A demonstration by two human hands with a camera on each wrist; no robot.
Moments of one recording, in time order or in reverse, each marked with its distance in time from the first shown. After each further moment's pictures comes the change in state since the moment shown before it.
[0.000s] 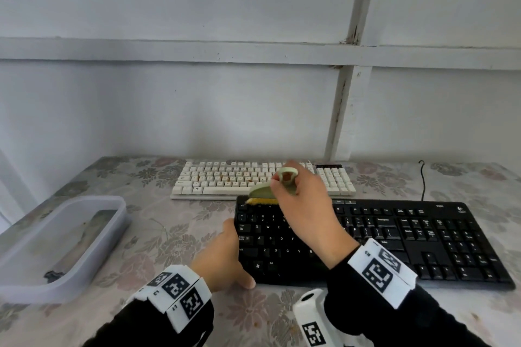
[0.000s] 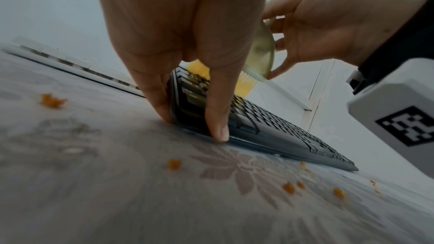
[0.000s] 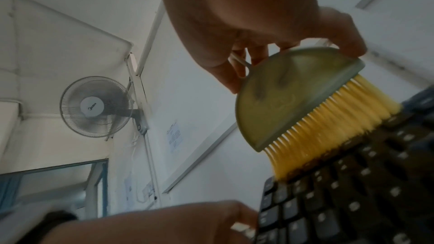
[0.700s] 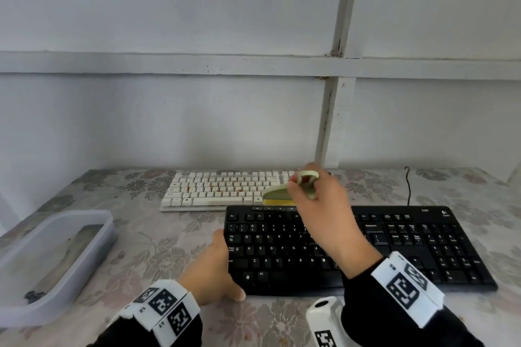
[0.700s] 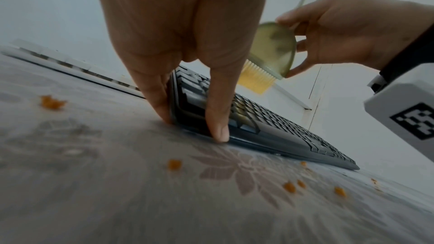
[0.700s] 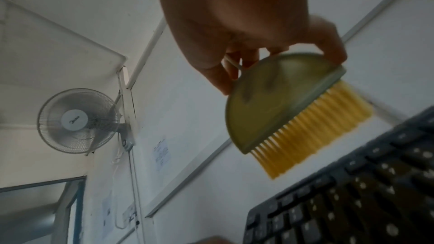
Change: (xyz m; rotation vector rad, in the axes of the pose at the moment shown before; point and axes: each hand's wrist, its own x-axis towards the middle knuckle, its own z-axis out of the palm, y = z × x) left_hand -0.002 0.002 -0.001 -0.015 -0.028 0.027; right_hand -0.004 0.010 -0.037 0.006 0.098 -0.034
